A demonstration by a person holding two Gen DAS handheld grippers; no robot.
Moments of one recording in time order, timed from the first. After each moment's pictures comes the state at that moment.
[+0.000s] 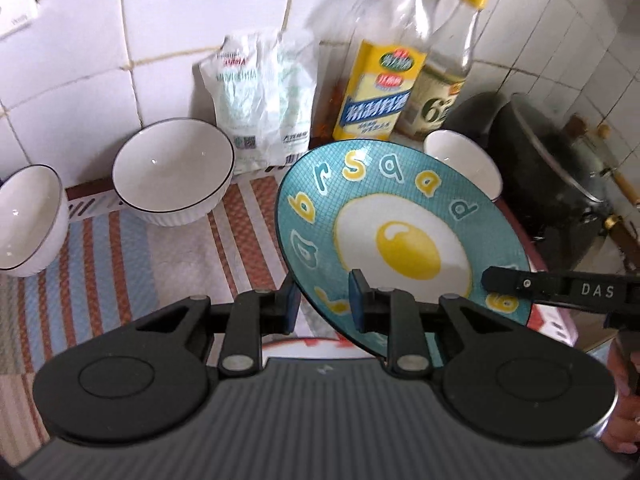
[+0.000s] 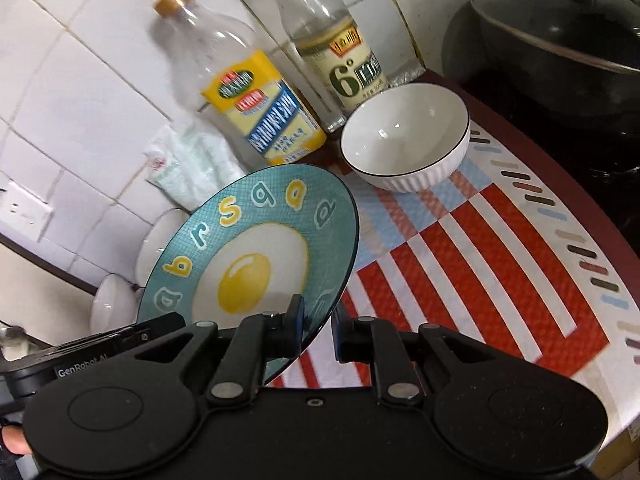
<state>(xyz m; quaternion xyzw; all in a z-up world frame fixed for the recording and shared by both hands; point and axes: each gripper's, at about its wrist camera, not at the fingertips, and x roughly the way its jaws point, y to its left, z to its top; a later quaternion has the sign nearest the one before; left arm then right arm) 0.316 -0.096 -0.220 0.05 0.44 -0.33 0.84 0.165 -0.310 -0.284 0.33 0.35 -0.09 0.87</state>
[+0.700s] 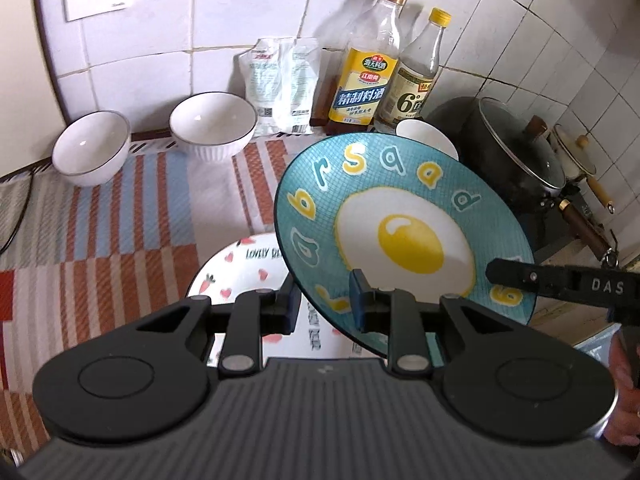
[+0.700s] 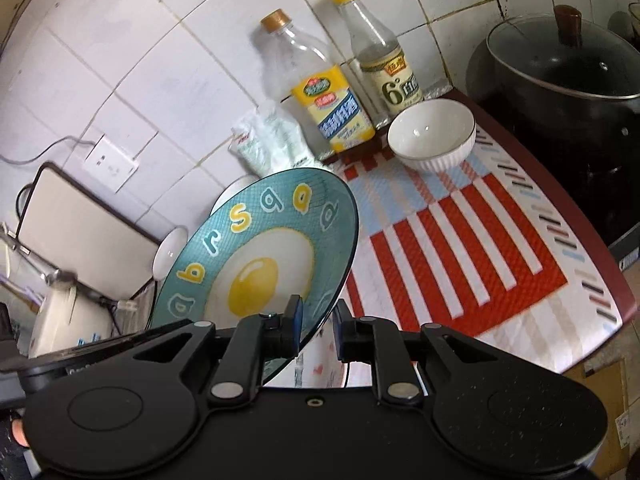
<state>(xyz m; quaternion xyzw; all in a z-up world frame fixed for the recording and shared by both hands) 0.198 -0.036 -0.179 0.01 0.43 -0.30 0.85 0.073 -0.257 -0.226 0.30 0.36 -0.04 0.88</state>
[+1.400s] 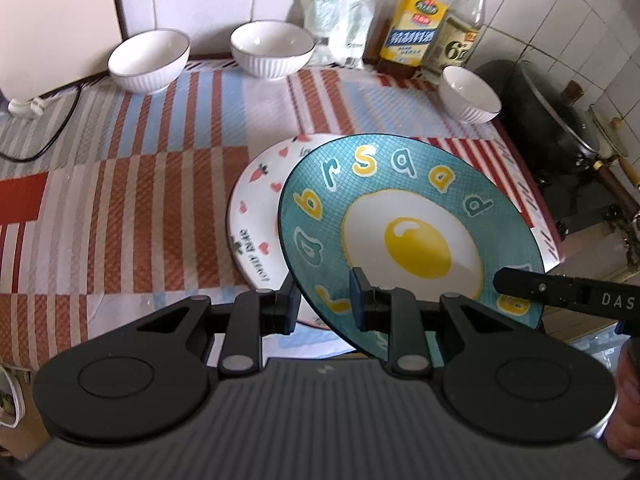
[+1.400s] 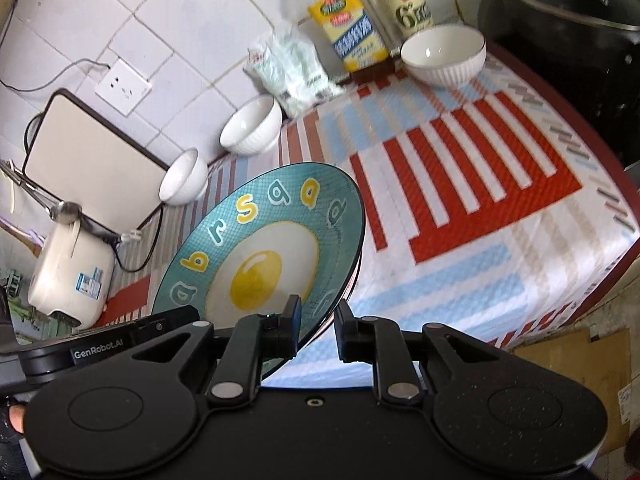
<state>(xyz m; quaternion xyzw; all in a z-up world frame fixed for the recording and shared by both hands) 0.157 0.005 -0.229 0.01 0.48 -0.24 0.84 0.043 -0.212 -0.274 0.29 0.41 0.00 0.86</state>
